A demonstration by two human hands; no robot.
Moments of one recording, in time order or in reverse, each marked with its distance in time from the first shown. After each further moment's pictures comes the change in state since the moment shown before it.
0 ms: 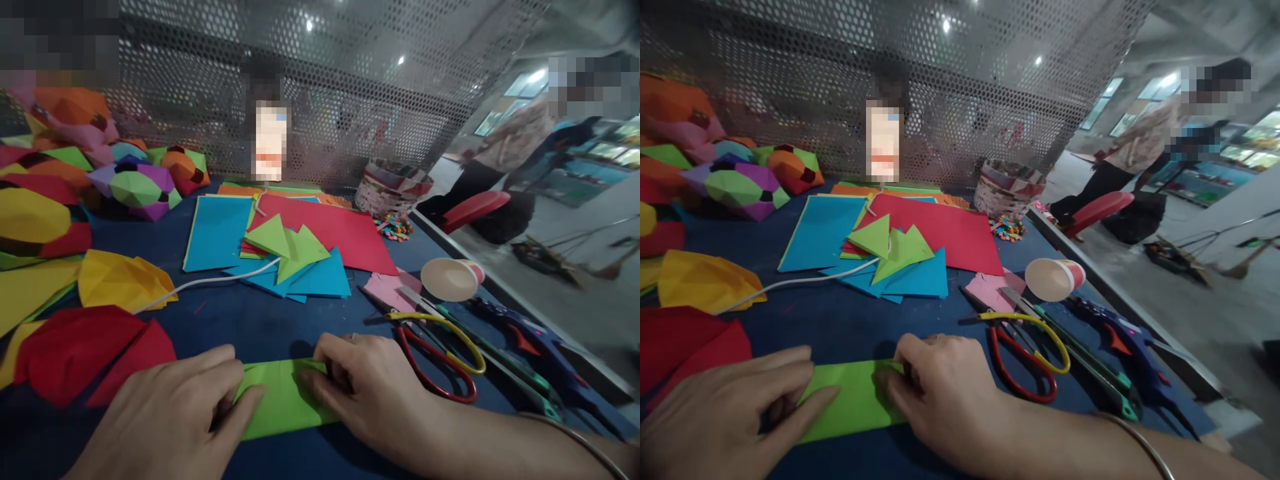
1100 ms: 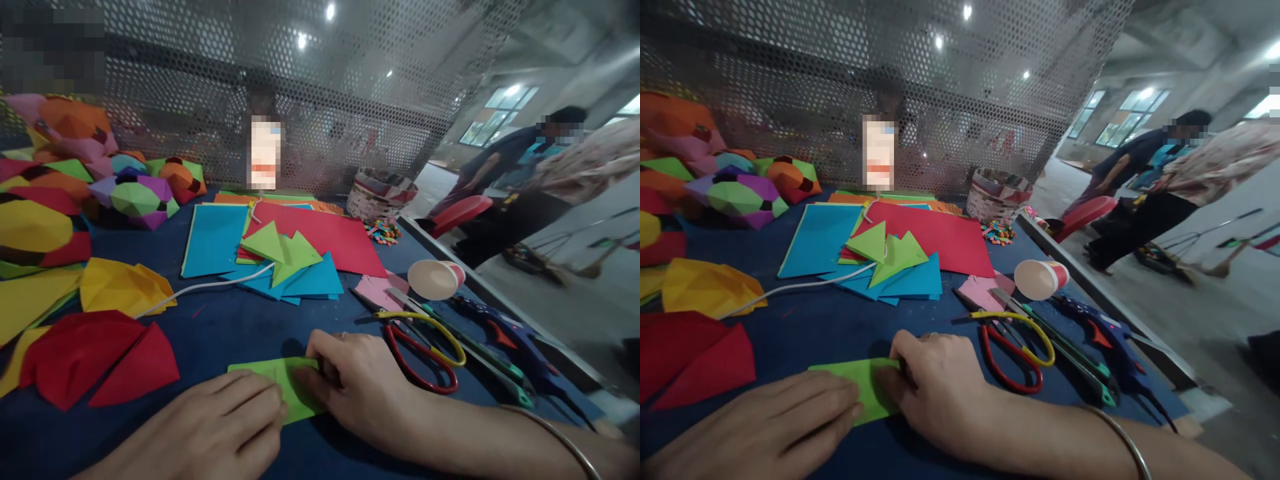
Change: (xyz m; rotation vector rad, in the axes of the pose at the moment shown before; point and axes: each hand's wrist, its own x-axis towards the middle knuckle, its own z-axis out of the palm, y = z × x) left_hand 0.000 0.000 -0.001 -0.264 -0.075 0.330; right_hand 0.001 -0.003 0.003 -0.086 -0.025 0.043
